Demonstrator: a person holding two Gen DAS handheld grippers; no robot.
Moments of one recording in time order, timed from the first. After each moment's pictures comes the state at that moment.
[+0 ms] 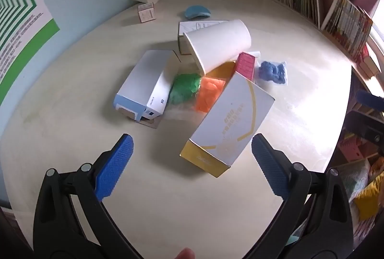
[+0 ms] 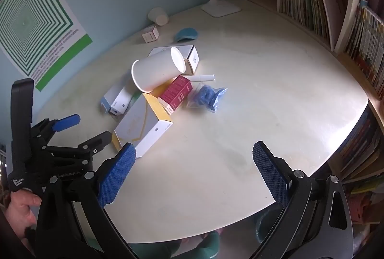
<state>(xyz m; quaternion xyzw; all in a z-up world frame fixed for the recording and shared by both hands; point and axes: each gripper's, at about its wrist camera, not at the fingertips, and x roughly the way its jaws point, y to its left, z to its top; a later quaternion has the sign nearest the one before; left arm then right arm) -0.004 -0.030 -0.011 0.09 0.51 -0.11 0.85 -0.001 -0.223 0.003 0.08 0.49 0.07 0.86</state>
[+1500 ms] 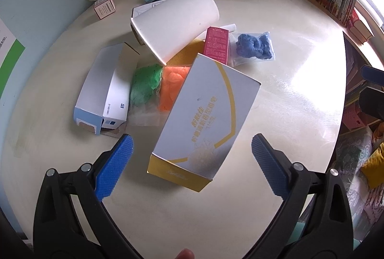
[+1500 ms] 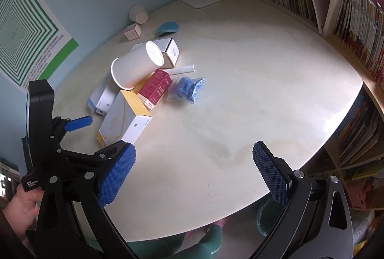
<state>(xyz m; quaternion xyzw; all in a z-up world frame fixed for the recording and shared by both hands) 0.012 -0.070 -0.050 0.15 0.54 -0.17 0.81 0.003 -0.244 -0.011 0.11 0.51 0.04 0.85</state>
